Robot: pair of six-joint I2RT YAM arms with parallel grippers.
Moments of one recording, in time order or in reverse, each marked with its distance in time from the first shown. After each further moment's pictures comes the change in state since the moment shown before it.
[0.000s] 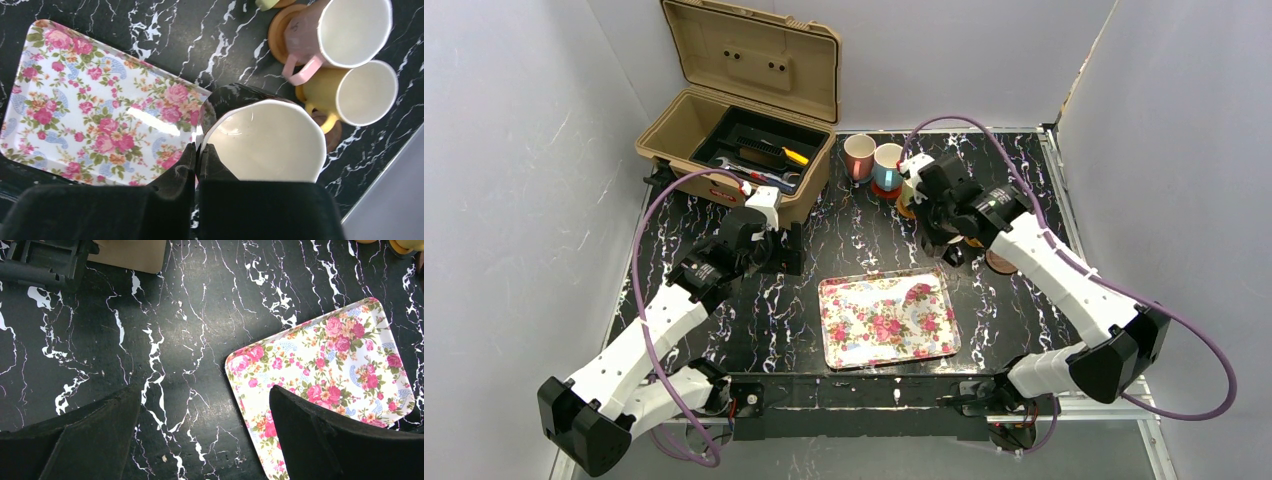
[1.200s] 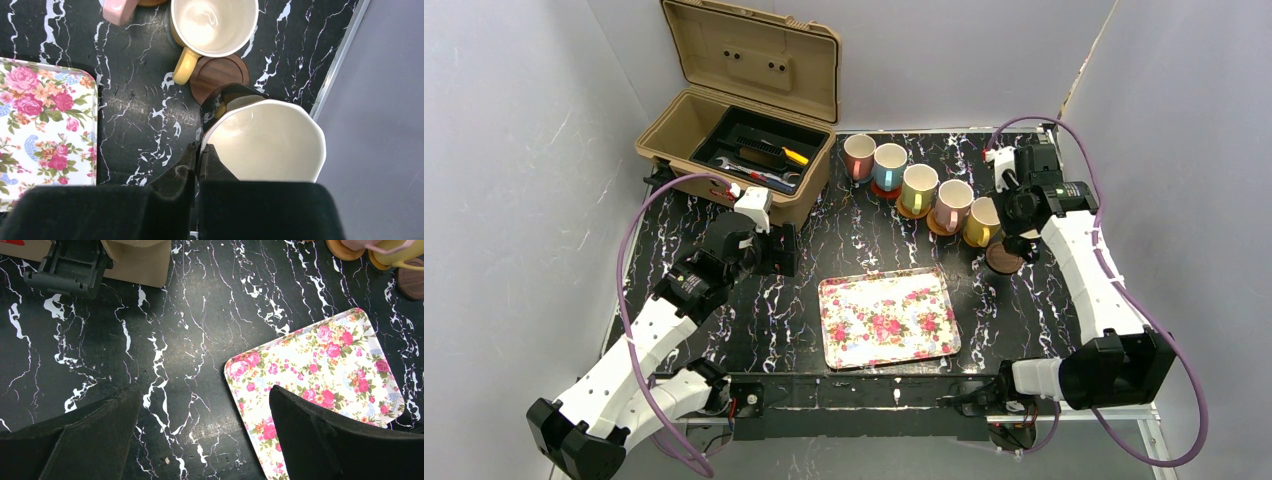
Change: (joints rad) left arm 0.004 -0.091 -0.010 0.000 -0.010 0.014; right arm -0.578 -0.069 -0.111 0.019 -0.094 -0.323
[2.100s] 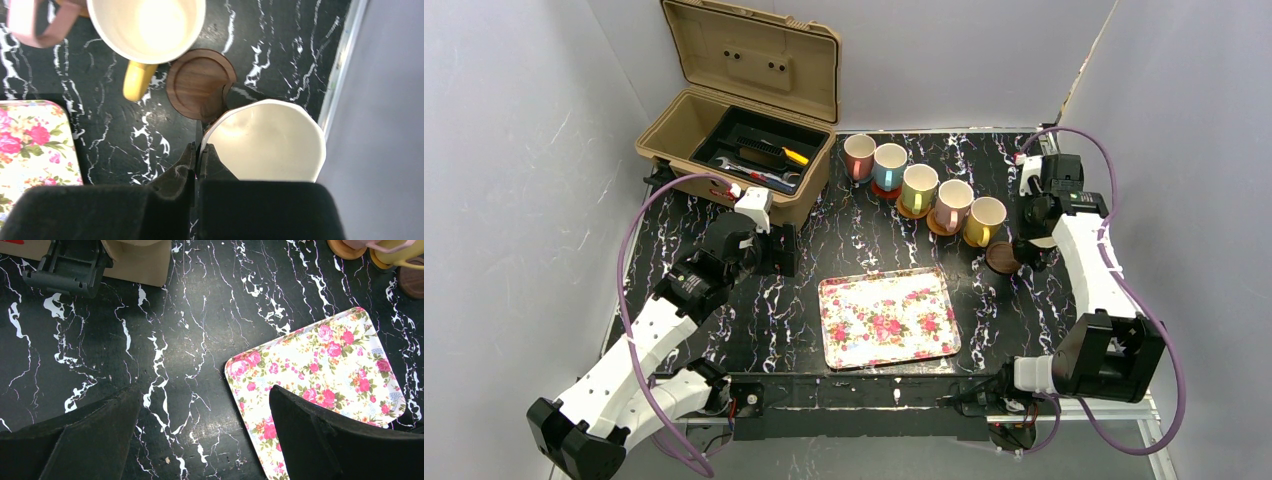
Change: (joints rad) left arm 0.000 0.001 -0.002 0.000 0.000 0.001; right arm -0.203 0.033 -0.137 0.158 -0.063 0.043
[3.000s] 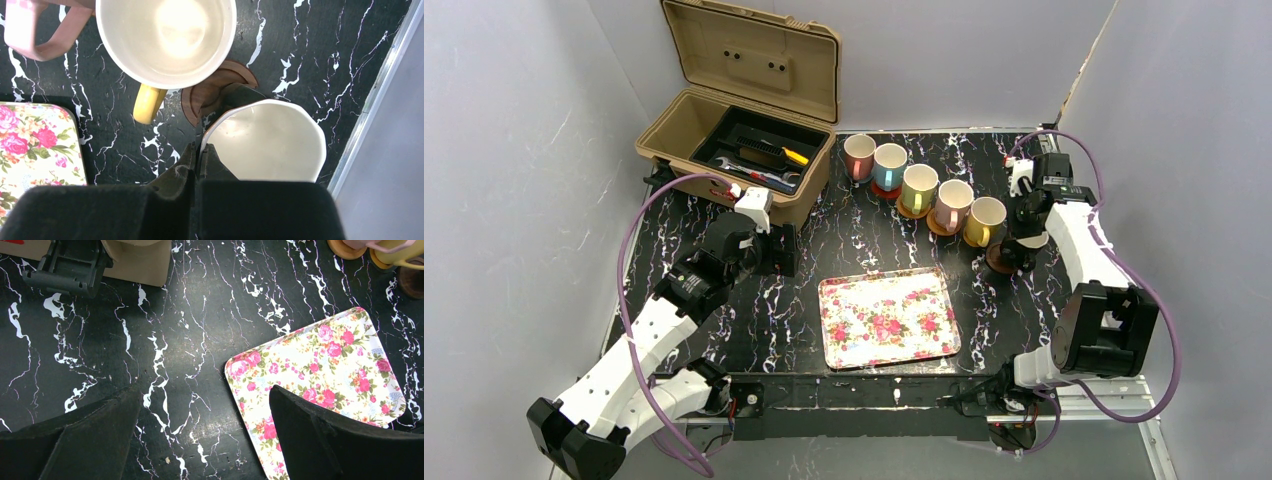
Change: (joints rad) left arm 0.000 0.001 0.000 0.000 0.000 0.000; right arm 0.000 0.116 0.000 0.044 -0.108 -0.018
